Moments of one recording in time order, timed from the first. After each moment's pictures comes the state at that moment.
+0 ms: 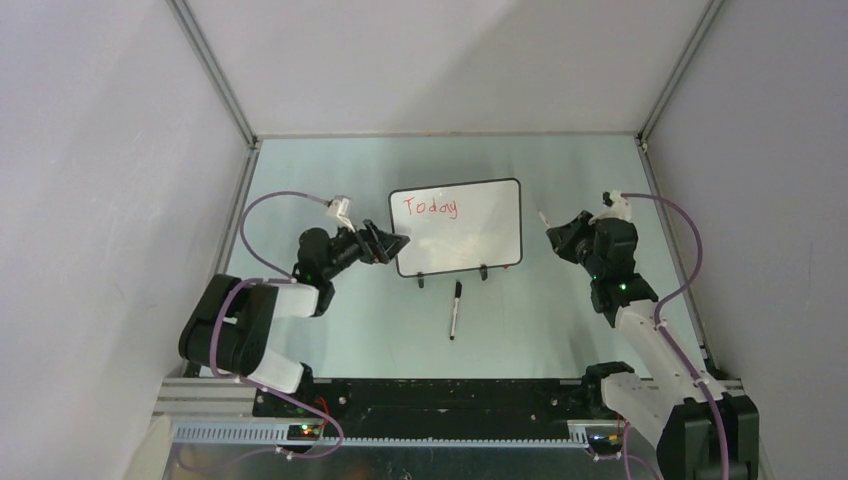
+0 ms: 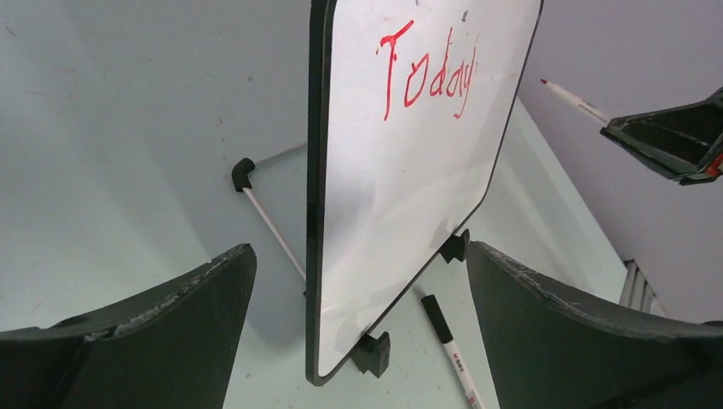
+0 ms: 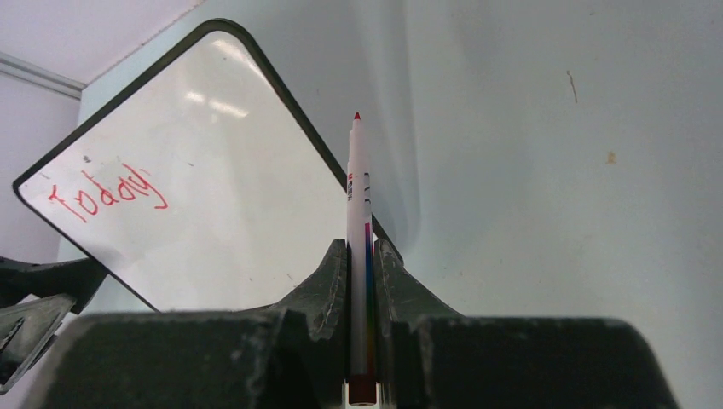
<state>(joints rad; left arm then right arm) -0.24 1.49 0.37 0.99 0.50 -0.60 0.14 0.95 0.56 0.00 -0.06 0.57</state>
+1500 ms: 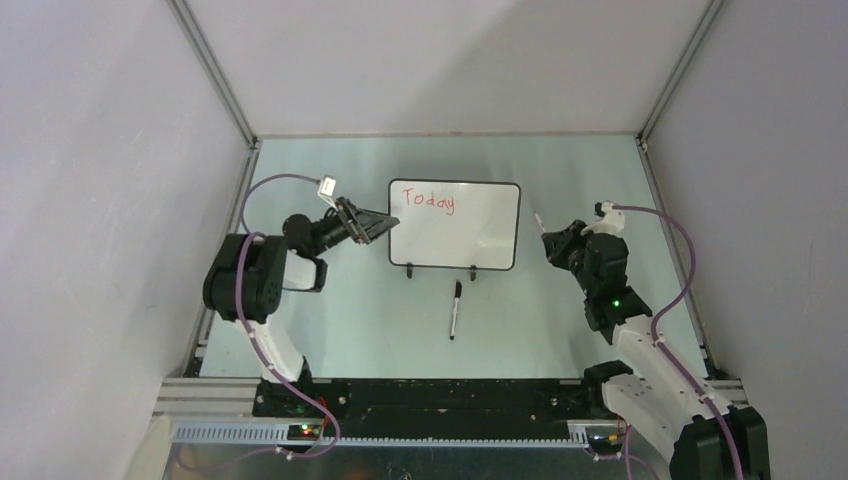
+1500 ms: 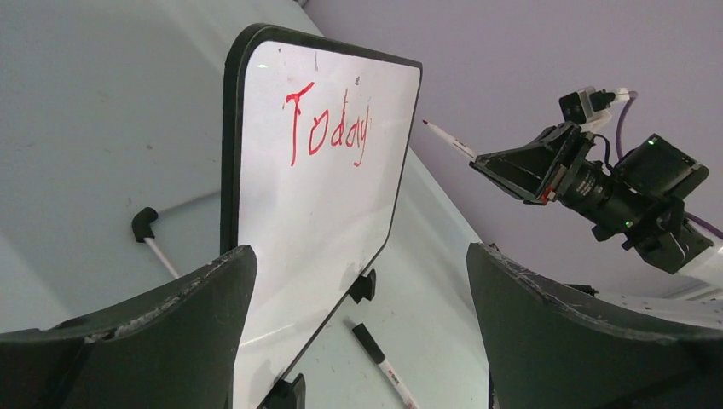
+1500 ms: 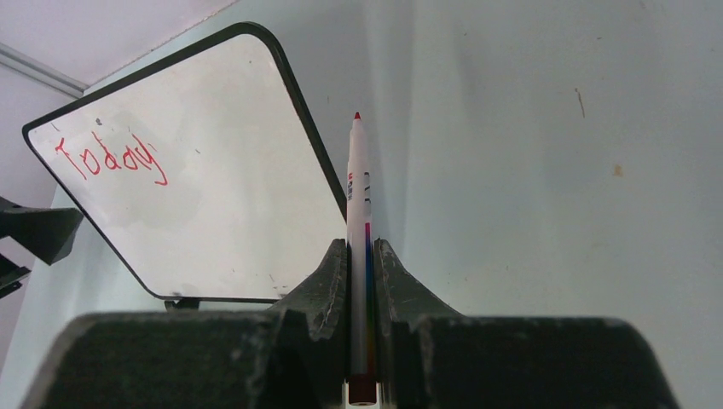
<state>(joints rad) -0.09 1.82 0.57 1.42 0.91 -0.94 0.25 0.85 0.45 0.11 0.07 0.54</state>
